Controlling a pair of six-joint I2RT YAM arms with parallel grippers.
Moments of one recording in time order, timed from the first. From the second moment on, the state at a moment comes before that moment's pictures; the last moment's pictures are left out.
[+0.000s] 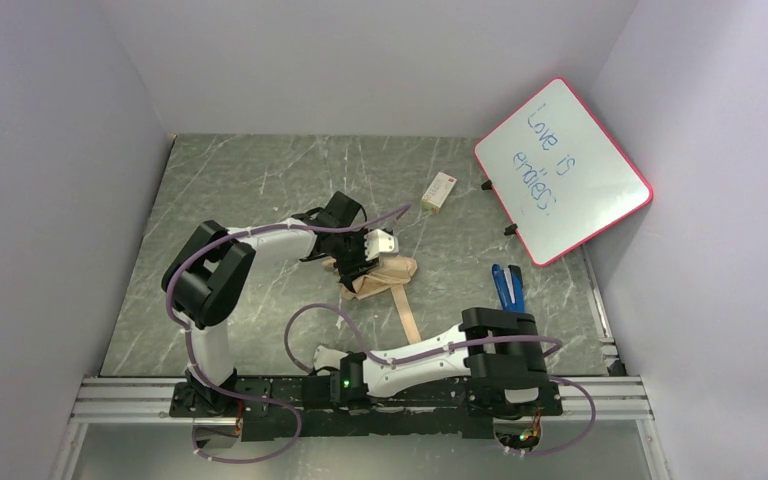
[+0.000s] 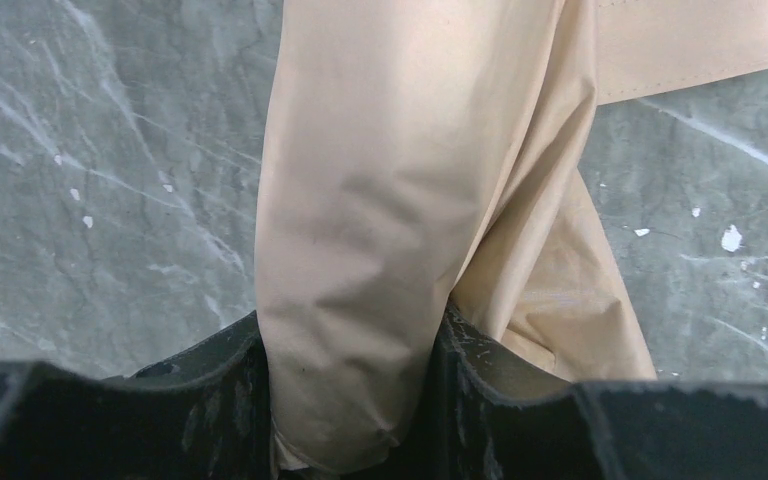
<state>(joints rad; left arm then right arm) -0.65 1.88 1.13 -0.29 0.42 0.75 1.63 1.87 1.16 -0.92 0.46 0.36</state>
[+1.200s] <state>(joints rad) -0.71 1.88 1.13 -0.24 0.31 0.73 0.57 0.95 0.59 -0.29 0.22 0.58</state>
